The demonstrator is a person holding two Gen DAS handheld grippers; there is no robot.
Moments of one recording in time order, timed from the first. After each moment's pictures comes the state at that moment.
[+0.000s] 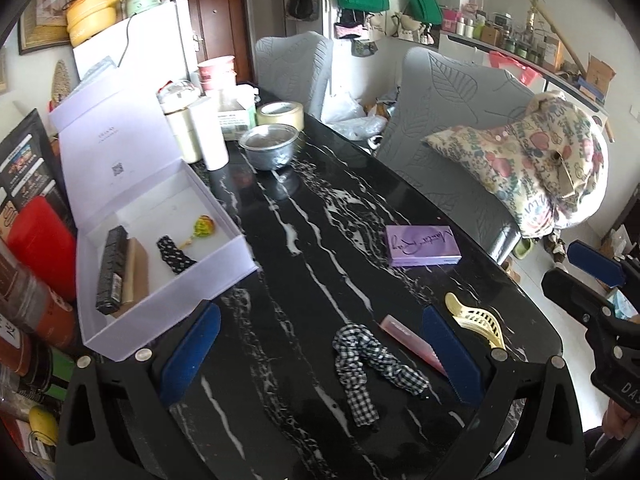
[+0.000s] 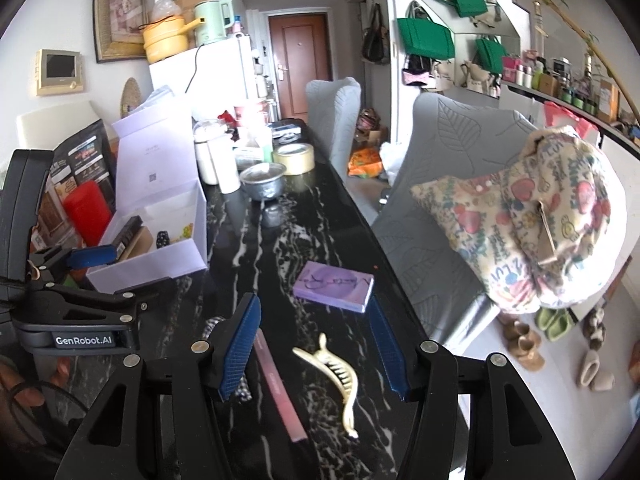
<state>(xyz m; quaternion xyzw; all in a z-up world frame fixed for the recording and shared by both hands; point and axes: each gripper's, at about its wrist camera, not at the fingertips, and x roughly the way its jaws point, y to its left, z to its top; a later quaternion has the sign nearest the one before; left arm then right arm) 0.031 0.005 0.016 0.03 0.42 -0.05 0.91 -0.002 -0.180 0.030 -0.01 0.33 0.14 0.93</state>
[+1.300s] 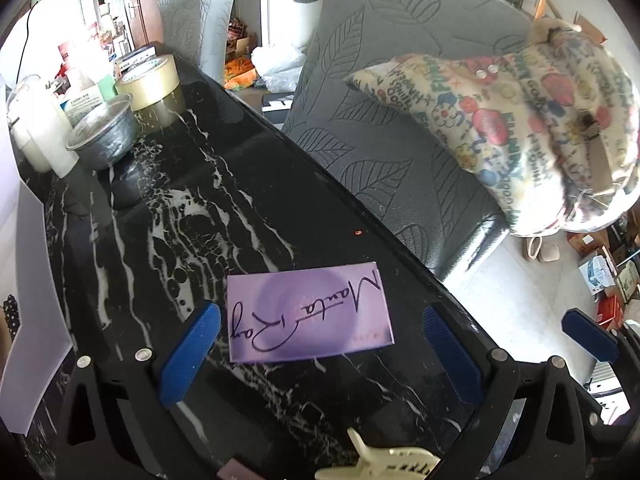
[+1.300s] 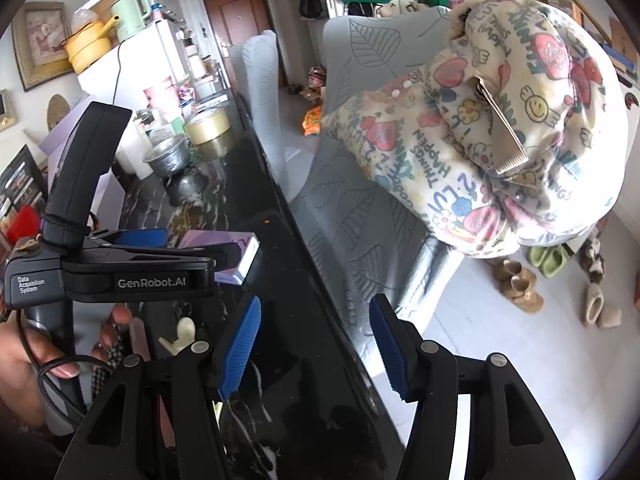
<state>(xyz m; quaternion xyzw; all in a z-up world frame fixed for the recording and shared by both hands) 0.163 -0.120 -0.069 0.03 0.50 -0.12 0.85 0.061 -0.278 -0.044 0.06 0.41 0.08 0.91</state>
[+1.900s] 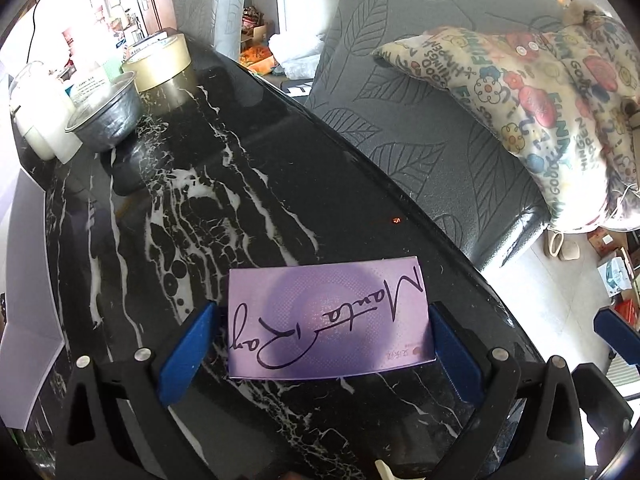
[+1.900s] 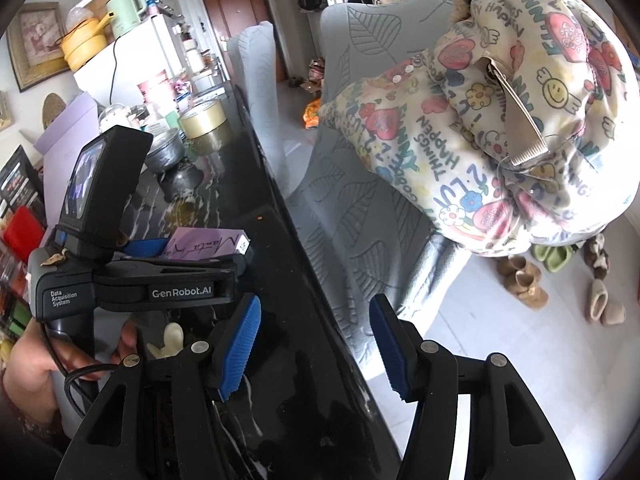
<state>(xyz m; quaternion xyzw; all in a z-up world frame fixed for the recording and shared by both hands) 0.179 -0.118 -0.096 0.05 0.52 -0.09 0.85 0.076 -0.278 -0.054 0.07 0.42 0.08 0.90</state>
